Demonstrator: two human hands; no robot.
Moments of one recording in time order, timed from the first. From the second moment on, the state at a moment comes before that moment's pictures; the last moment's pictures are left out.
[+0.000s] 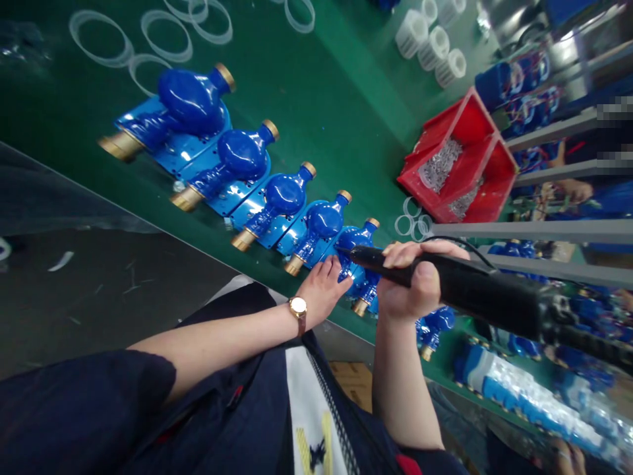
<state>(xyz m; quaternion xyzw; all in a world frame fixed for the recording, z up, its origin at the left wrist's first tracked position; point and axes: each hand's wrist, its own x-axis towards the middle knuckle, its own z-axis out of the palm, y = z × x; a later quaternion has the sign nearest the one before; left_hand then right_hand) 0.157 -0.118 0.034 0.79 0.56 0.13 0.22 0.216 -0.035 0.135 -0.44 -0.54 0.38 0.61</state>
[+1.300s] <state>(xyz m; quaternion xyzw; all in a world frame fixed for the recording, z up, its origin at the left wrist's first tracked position) 0.145 -0.118 0.048 0.76 0.54 0.15 0.32 0.218 -0.026 0.125 -0.44 -0.56 0.44 0.55</state>
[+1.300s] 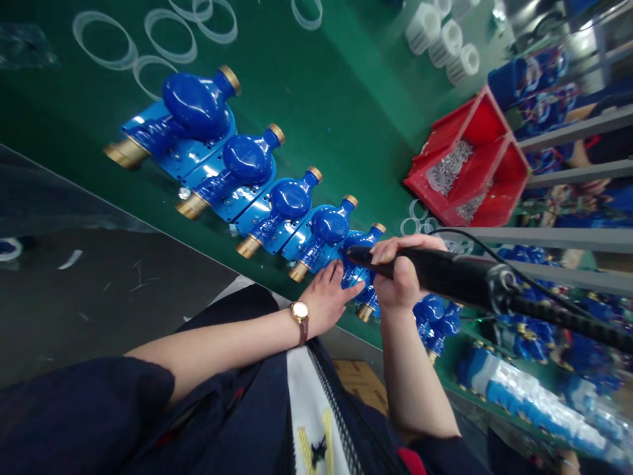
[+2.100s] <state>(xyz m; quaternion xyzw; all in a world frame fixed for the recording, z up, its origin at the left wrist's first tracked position) 0.085 -0.113 0.037 0.73 0.62 0.18 0.24 0.200 -0.031 0.134 -0.43 -0.57 0.41 0.57</state>
